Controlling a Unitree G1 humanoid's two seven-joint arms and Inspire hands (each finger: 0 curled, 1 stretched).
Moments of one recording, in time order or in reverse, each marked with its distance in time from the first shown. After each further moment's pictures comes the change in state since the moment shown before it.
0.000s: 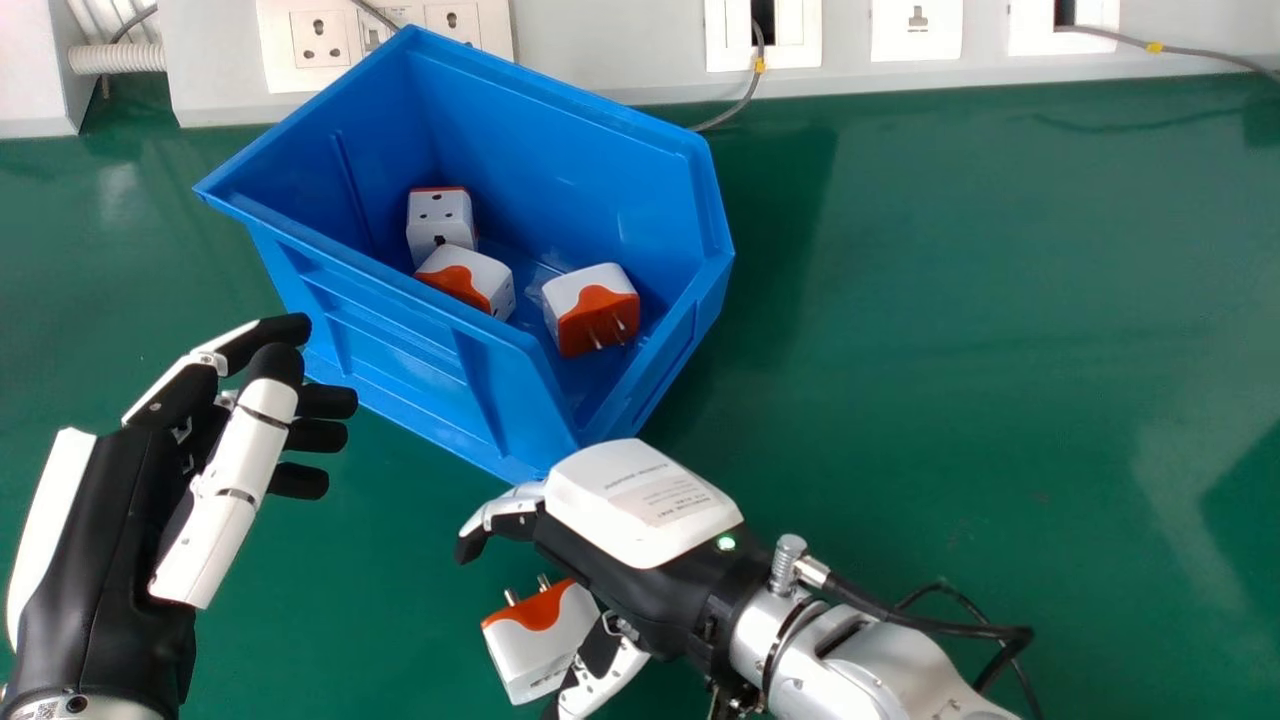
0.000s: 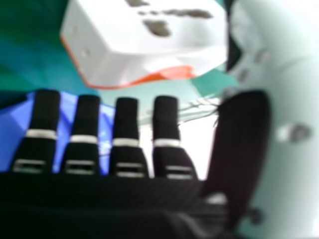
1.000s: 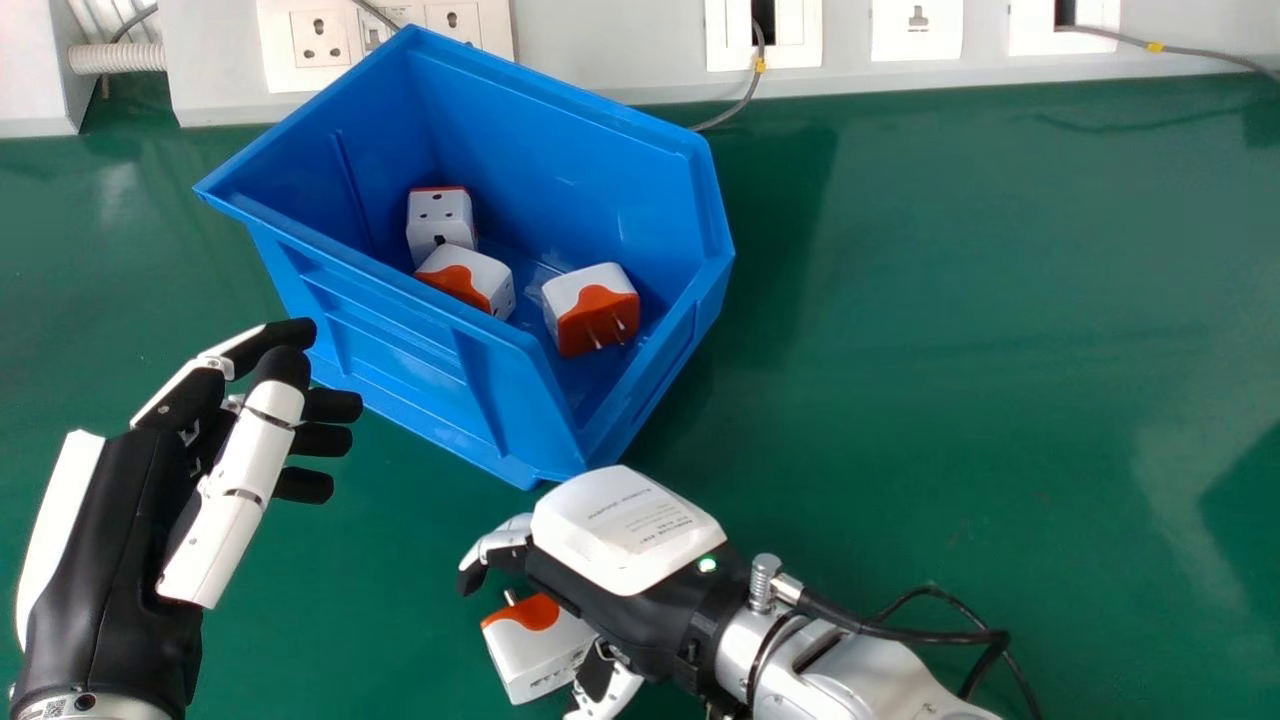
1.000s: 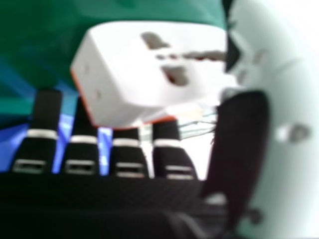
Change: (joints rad) left arm -0.006 -0.001 -0.010 -0.001 0.011 0.020 0.001; right arm -0.048 0.008 0.060 0.114 -0.041 -0.011 -0.036
